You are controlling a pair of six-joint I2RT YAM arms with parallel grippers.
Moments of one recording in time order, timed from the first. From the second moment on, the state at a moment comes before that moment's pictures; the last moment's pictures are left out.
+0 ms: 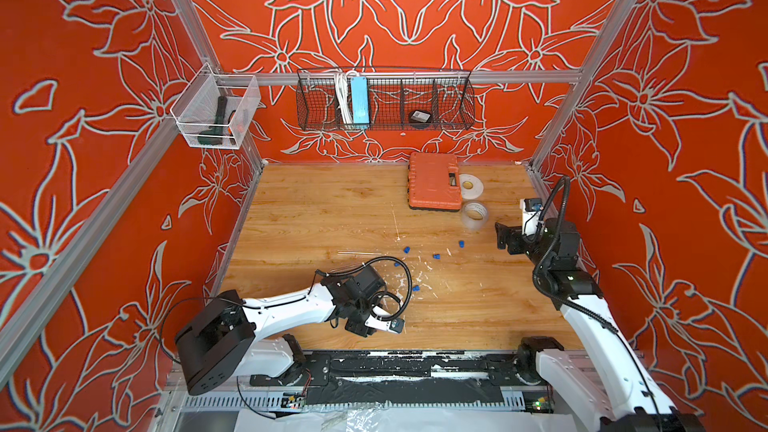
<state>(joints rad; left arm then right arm) -0.86 1.29 0.57 -0.51 0.23 0.99 0.04 0.82 0.64 -0.25 -0.06 -0.09</state>
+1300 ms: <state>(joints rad) -0.88 1.33 0.60 -0.54 0.23 0.90 0.04 0.74 0.64 -0.33 -0.05 -0.10</state>
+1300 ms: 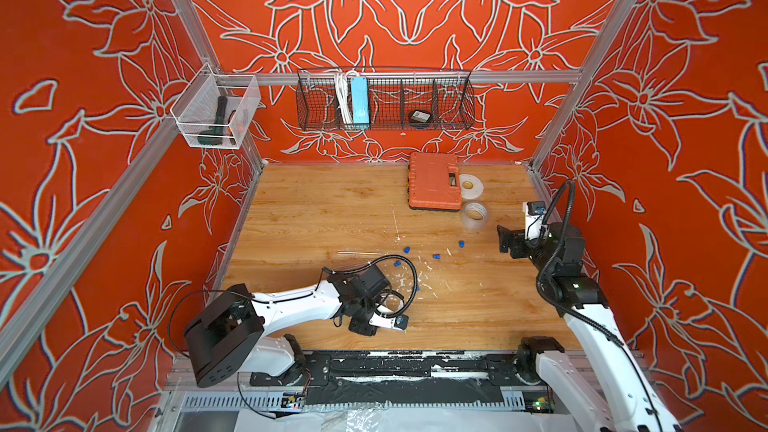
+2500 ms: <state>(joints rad) -0.84 1.03 0.53 -0.13 0.32 0.52 0.55 1.06 1.00 -0.99 -0.64 0.50</state>
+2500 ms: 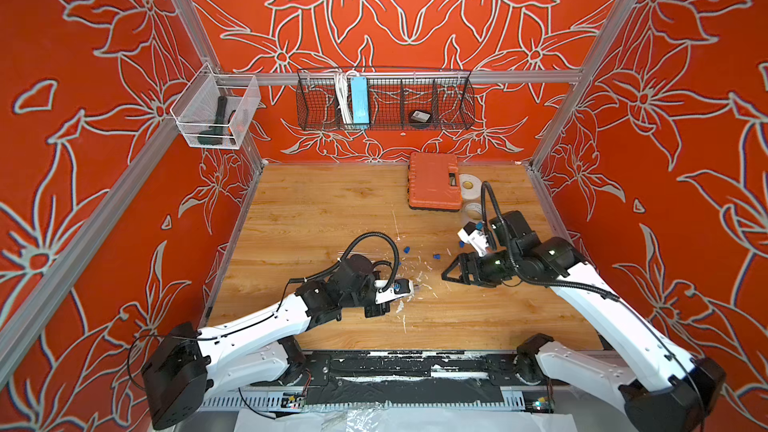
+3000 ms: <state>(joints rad) -0.84 1.04 0.53 -0.09 0.32 0.47 0.74 1.28 0.99 -0.79 -0.64 0.60</state>
